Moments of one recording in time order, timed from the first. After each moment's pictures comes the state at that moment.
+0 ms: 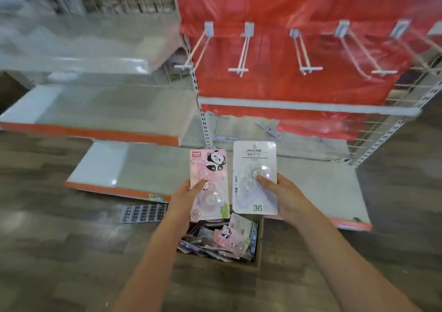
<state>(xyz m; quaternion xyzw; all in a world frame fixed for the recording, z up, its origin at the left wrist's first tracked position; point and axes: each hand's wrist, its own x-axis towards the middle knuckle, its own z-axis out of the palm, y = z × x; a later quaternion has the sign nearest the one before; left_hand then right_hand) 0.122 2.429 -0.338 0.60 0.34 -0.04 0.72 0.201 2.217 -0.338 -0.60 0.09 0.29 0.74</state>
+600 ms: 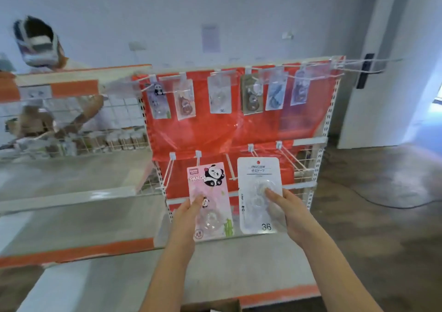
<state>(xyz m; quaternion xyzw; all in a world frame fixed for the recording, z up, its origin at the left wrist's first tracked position) 0.104 2.345 -0.073 0.64 0.13 0.03 0.76 0.122 2.125 -0.076 -0.59 -0.01 0.05 0.80</state>
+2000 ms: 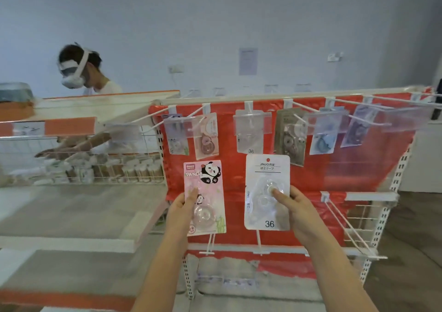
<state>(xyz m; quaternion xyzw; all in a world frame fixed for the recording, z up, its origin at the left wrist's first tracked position) 0.307 2.381 -0.024 0.65 0.18 0.16 0.72 0.350 2.152 -0.024 -0.60 -0.10 0.04 0.79</state>
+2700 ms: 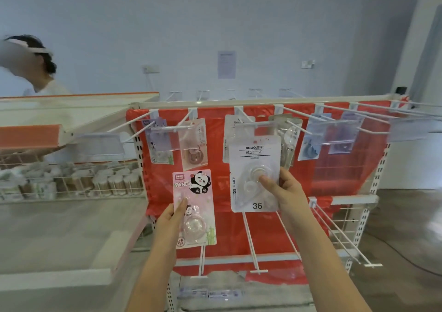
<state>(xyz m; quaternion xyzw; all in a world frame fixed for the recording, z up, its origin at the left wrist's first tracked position) 0.357 2.416 -0.048 0.62 0.09 0.13 0.77 0.375 2.186 0.013 -0.62 -0.15 -0.09 0.77</state>
